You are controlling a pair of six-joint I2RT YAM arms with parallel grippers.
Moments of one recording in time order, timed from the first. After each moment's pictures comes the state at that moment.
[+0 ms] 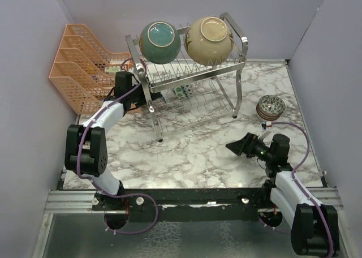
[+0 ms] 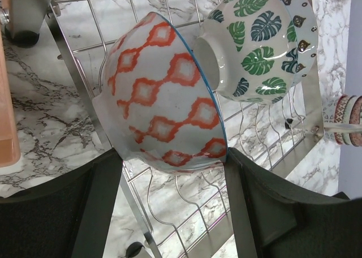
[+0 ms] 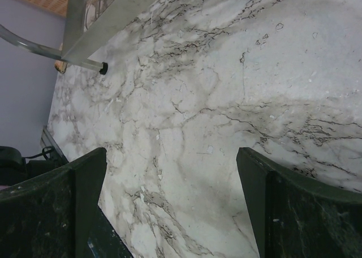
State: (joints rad) left arm -0.13 1.63 1.10 -0.11 0.37 -0.59; right arm -0.06 0.82 0.06 0.31 -0.78 0.55
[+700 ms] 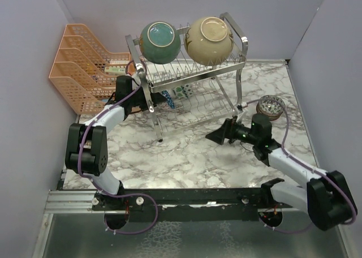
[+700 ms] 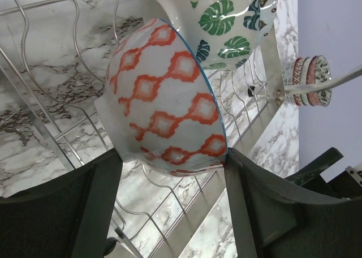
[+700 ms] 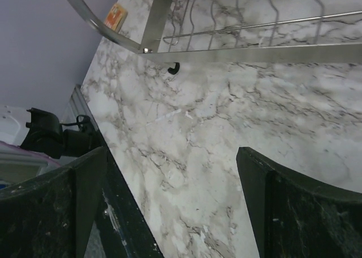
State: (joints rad) left arm -0.13 1.64 1.01 0.03 0.60 -0.65; right arm 0.29 1.04 0.36 0.37 -0.69 0.58
